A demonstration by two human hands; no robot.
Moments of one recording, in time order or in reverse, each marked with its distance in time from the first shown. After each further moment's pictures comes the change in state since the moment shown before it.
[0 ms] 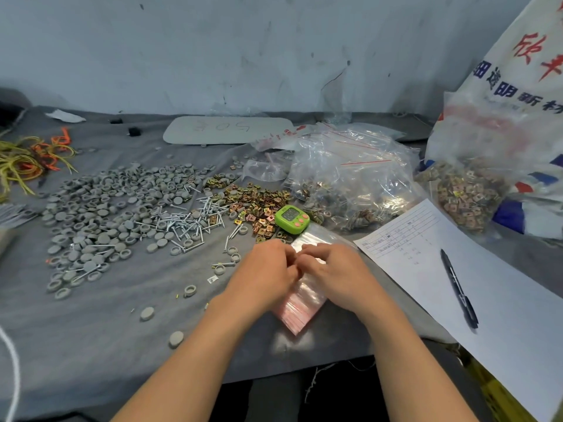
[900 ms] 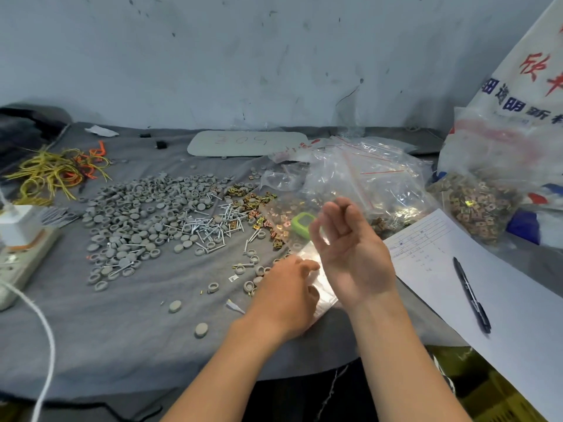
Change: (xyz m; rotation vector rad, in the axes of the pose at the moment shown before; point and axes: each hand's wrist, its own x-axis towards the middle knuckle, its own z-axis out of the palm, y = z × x) left_hand -0.037 0.000 0.018 -0.005 0.060 0.066; right_hand -0.008 -0.048 0.002 1.771 0.082 -0.145
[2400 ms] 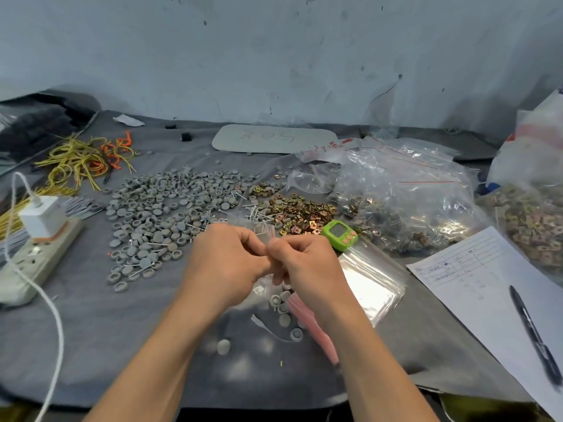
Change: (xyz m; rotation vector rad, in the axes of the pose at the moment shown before) left_hand -0.003 -0.042 -0.118 -0.267 0.269 -0.398; right_hand 0.012 0.071 0.041 -1.083 -0.146 0.101
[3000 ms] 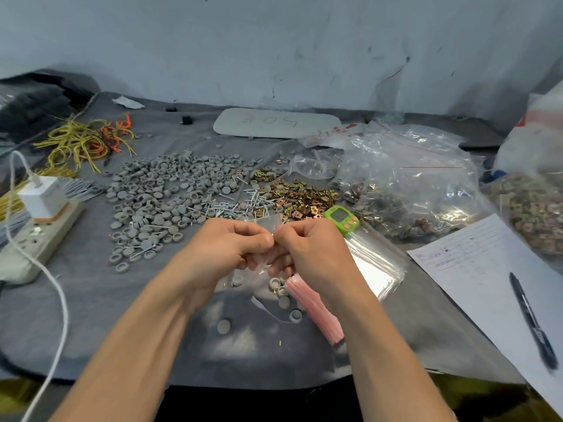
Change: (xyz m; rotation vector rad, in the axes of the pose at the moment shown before) left_hand 0.002 -0.014 -0.004 -0.475 -0.316 -0.129; right_hand -0.003 -0.006 -0.004 0.007 -0.065 0.092
